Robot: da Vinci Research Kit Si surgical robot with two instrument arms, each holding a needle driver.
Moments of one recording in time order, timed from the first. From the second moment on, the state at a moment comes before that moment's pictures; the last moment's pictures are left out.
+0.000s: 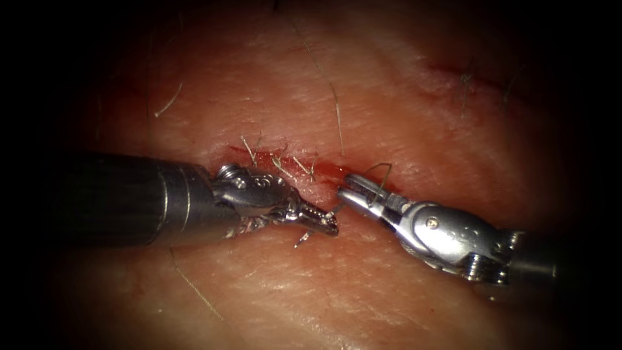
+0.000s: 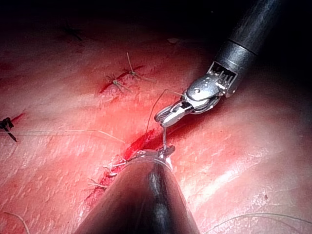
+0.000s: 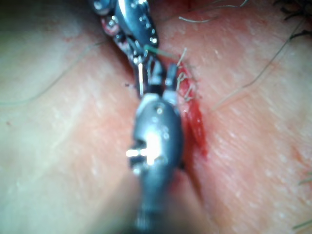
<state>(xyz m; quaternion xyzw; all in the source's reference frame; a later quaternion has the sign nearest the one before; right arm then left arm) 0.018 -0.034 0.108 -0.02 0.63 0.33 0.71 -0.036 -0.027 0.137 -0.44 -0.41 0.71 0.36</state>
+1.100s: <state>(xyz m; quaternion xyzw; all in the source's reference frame) 0.015 -0.031 0.109 -0.03 0.62 0.13 0.78 -0.037 -0.023 0.148 -0.39 -0.31 0.86 0.13</state>
